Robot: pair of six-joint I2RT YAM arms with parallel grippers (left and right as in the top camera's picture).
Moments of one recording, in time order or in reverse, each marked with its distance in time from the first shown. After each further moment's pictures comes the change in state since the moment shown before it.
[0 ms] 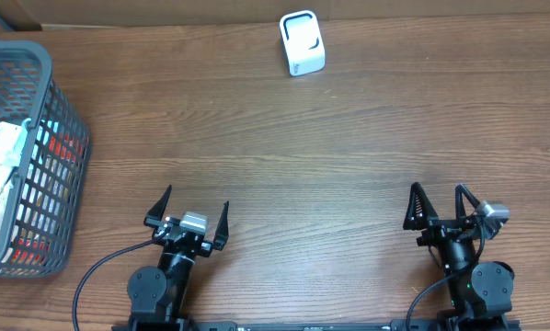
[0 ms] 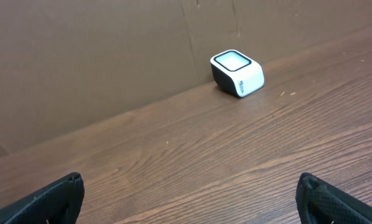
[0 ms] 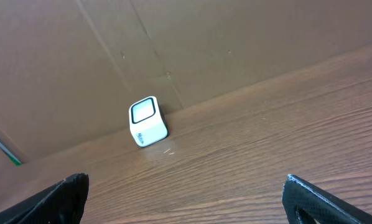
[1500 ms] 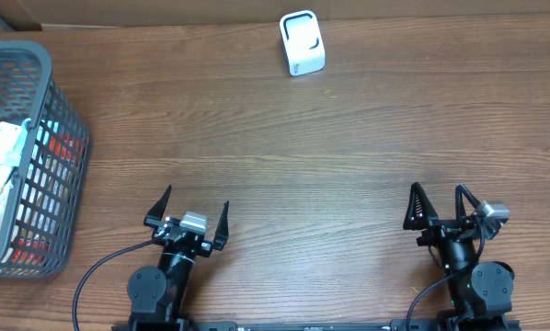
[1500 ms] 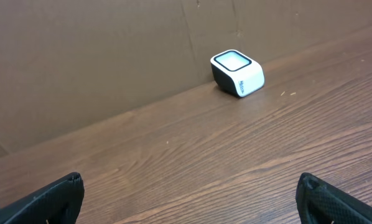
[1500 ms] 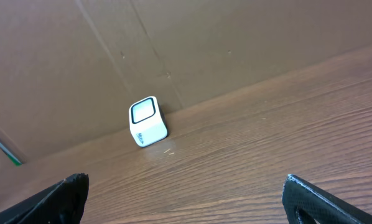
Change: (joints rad) left arm 0.000 0.000 0.000 0.000 0.000 0.000; right arm 0.000 0.000 0.000 0.000 0.000 0.000
